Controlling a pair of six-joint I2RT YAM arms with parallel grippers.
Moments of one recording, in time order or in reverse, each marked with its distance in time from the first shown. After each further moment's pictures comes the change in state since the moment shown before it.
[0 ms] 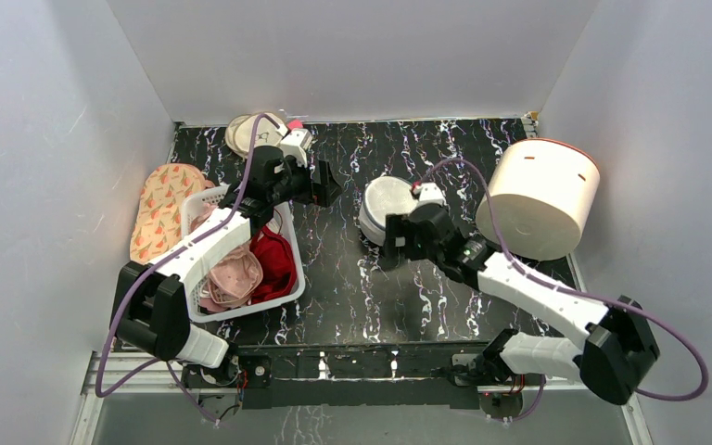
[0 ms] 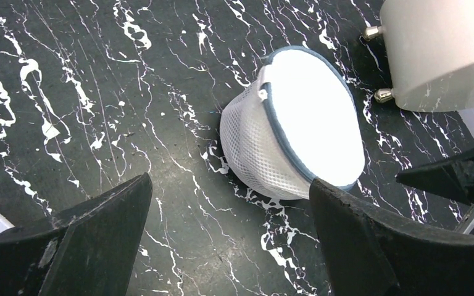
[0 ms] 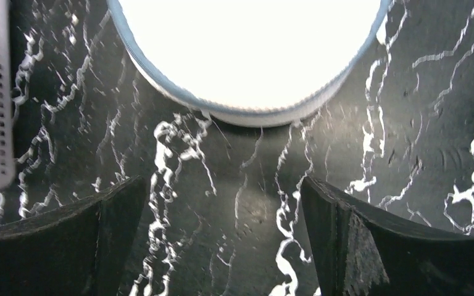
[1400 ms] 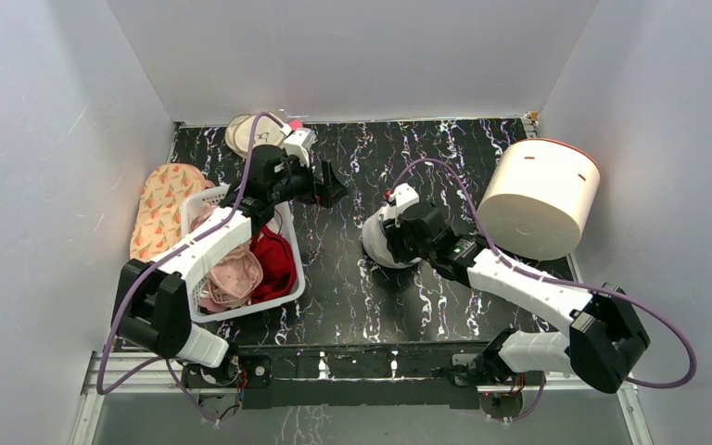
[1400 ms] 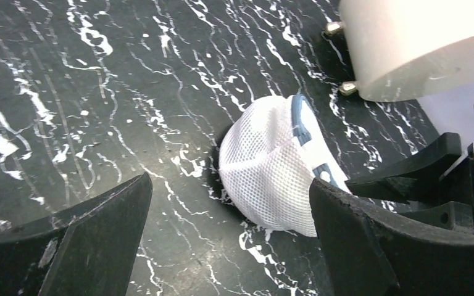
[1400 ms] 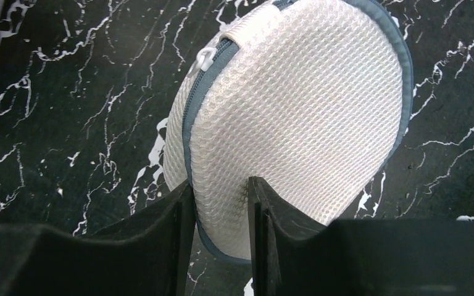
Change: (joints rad) left arm -0.002 0.003 0.000 0.031 0.084 -0.011; right arm 0.000 0.137 0.063 0.091 -0.118 -0.314
